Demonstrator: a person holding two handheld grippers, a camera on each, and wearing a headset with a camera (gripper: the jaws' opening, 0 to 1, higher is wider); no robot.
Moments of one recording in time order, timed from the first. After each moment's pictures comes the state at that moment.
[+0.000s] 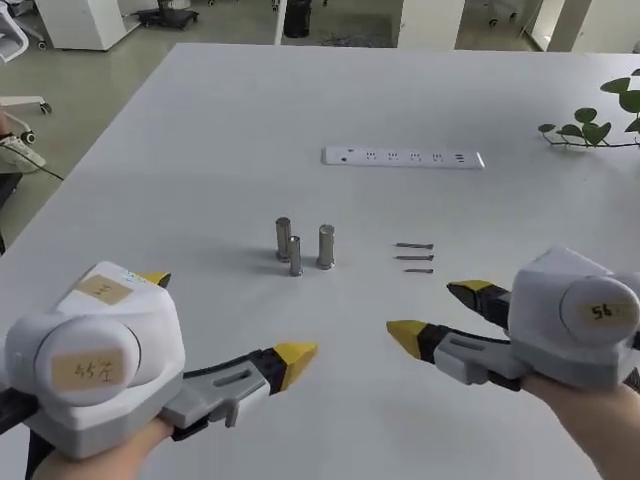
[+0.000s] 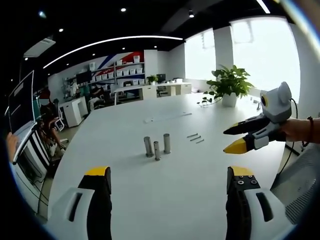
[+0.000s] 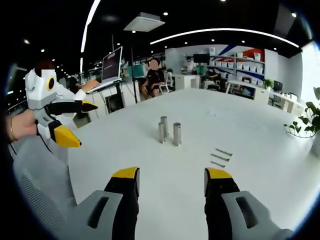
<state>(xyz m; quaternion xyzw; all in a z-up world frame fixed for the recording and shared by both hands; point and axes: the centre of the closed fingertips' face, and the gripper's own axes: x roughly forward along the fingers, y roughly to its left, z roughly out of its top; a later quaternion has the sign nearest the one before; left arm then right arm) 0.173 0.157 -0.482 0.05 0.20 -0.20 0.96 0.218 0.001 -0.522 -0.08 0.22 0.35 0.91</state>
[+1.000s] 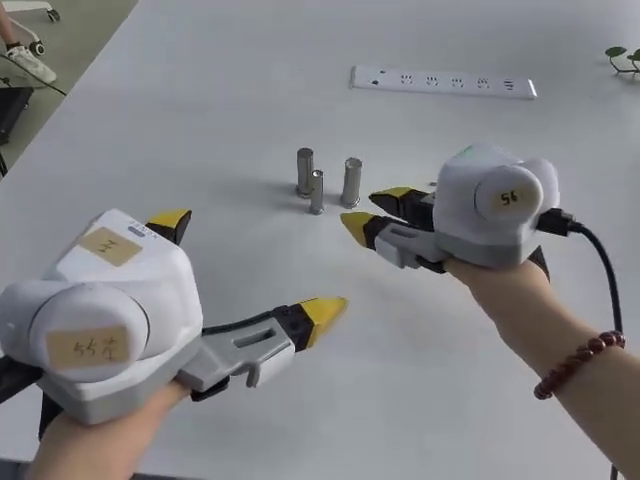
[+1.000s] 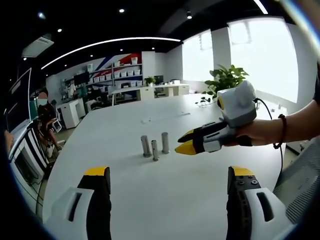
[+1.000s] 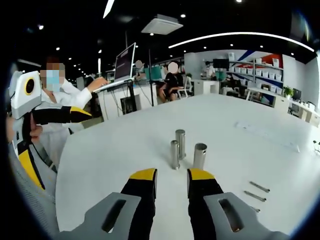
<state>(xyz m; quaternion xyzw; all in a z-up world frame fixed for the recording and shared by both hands) 0.186 0.152 -0.499 0.05 0.19 -0.21 0.96 0.286 0.089 -0.550 -0.08 0.20 0.43 0.88</state>
